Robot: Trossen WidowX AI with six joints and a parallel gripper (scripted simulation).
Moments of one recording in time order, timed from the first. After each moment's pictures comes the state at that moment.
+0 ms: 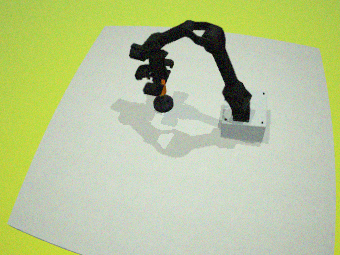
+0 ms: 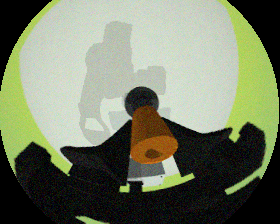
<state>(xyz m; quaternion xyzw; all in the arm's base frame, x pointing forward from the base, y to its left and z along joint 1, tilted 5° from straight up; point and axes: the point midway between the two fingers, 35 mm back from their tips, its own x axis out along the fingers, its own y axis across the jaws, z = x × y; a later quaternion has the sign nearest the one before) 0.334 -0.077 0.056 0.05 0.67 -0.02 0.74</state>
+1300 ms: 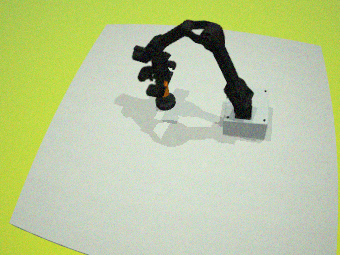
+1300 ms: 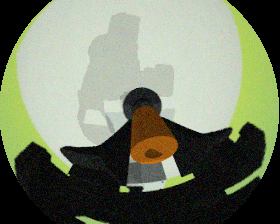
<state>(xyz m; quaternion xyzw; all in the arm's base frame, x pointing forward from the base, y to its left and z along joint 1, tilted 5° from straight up) 0.336 -0.077 0.034 0.05 0.67 -0.02 0.74</state>
